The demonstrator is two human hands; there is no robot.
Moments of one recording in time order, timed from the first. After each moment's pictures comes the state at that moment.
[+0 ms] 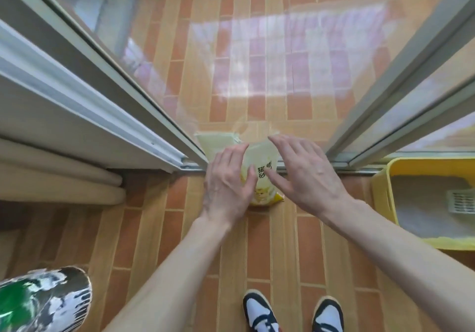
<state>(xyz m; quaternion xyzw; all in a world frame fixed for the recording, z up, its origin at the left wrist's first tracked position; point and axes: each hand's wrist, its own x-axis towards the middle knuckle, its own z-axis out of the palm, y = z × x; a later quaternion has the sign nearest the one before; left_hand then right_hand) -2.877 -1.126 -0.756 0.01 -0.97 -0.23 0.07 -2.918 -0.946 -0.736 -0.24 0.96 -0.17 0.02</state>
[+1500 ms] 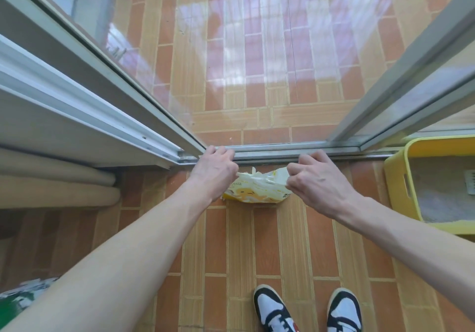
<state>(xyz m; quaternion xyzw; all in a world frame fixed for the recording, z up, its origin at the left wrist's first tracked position) -2.927 -1.197 -0.822 -0.22 -0.95 0.10 -0.22 -2.919 -0.939 -0.846 -0.37 0.93 -0.03 0.03</state>
